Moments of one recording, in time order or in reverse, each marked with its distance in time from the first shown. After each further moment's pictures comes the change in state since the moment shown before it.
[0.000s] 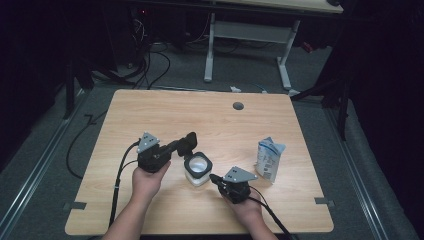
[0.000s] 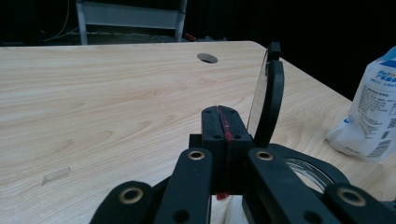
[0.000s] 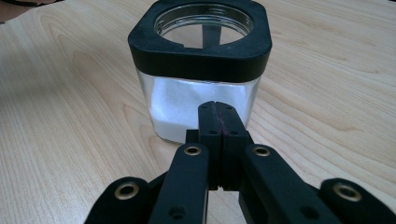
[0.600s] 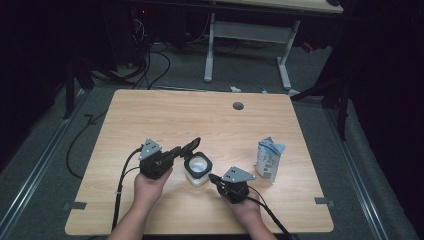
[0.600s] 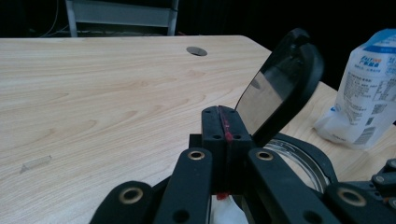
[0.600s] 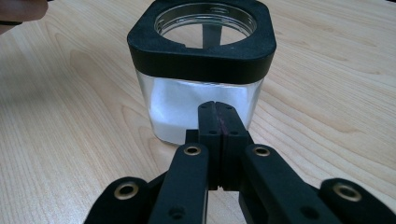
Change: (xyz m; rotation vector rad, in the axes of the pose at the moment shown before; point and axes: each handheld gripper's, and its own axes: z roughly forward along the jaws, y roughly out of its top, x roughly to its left) left arm -0.011 -0.014 -0.003 0.001 -0.026 0.014; right arm 0.002 0.000 0.003 0.005 -0.011 -0.003
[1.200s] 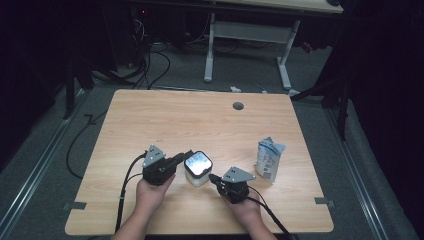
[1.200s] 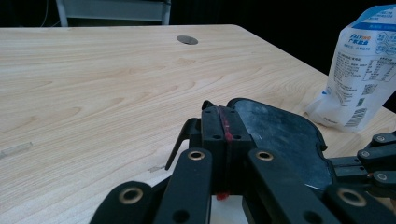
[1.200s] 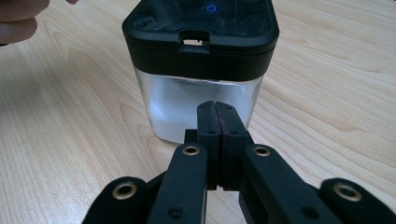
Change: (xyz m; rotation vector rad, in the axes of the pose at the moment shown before) left arm -0.009 -0.014 -0.001 0.024 -0.017 0.014; right arm -0.001 -0.001 0.000 0.002 0.001 0.000
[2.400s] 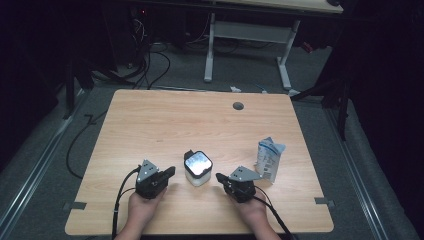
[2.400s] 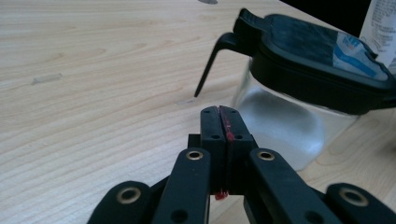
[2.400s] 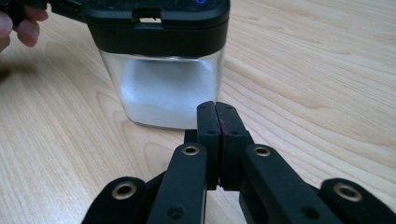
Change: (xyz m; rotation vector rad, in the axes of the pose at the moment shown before) left arm 0.009 -0.048 -0.012 0.072 0.052 0.017; right arm -0.015 -0.009 -0.010 0.015 -0.043 0.025
